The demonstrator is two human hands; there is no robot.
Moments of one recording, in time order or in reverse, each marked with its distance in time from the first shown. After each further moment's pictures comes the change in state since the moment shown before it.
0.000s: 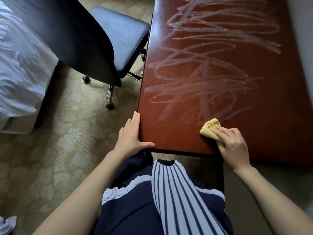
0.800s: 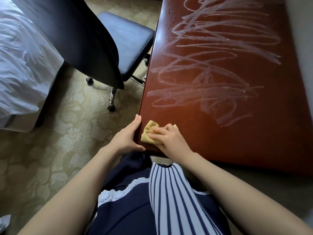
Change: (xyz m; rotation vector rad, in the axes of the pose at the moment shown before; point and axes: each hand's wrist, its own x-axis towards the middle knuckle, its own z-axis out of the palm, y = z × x) left_hand 0.004 -0.020 -0.016 -0.180 -0.136 0.067; right_hand 0.056 -0.130 0.049 0.266 -0.340 -0.379
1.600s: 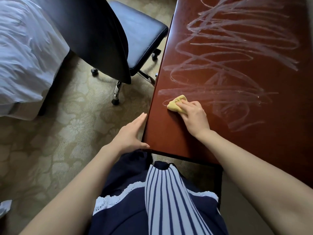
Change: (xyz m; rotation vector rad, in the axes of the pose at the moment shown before) left_hand -0.009 -0.002 -0.014 -0.009 0.028 -0.003; right_hand 0.051 0.051 -0.027 -0.015 0.132 0.385
